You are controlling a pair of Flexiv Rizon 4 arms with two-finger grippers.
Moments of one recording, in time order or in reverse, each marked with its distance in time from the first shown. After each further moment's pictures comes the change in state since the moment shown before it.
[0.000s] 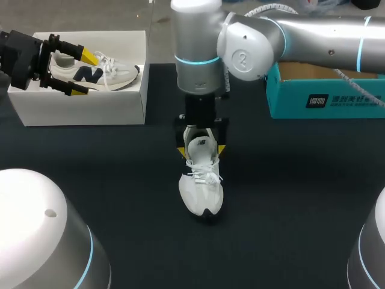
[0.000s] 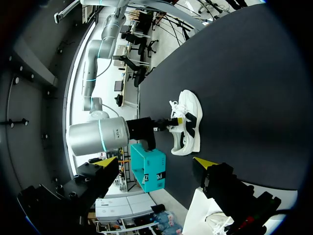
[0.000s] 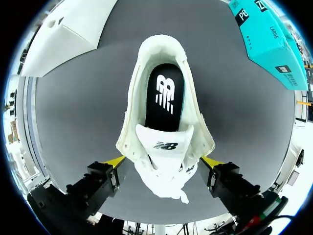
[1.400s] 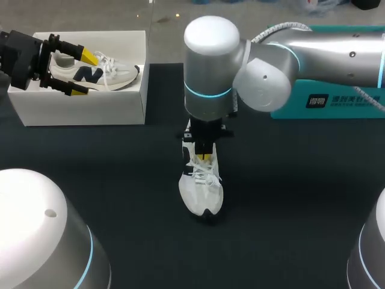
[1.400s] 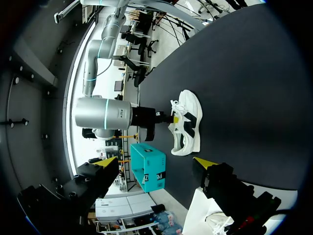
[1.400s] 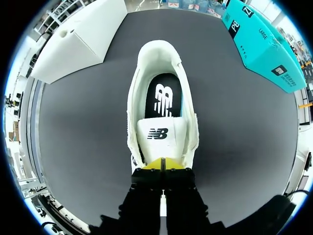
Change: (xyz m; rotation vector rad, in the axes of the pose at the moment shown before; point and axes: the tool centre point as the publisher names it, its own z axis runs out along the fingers) left arm 0.000 0.000 0.000 0.000 0.000 0.000; right arm -0.005 0.004 0.023 -0.232 0.036 0.003
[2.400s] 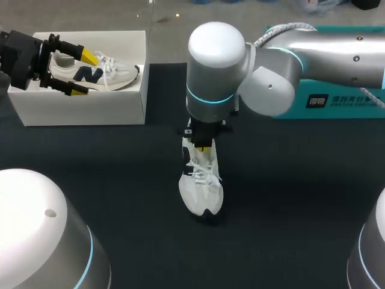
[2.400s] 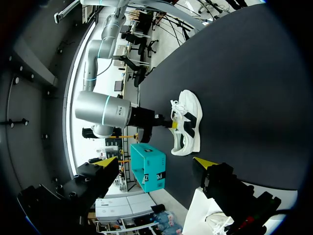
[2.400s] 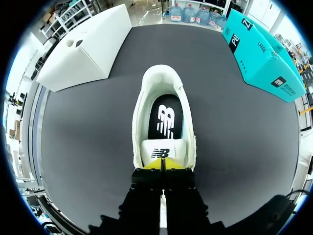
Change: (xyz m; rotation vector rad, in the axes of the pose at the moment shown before) left arm 0.000 0.000 0.000 0.000 0.000 0.000; right arm 0.001 0.025 -0.006 -0.137 0.021 -0.018
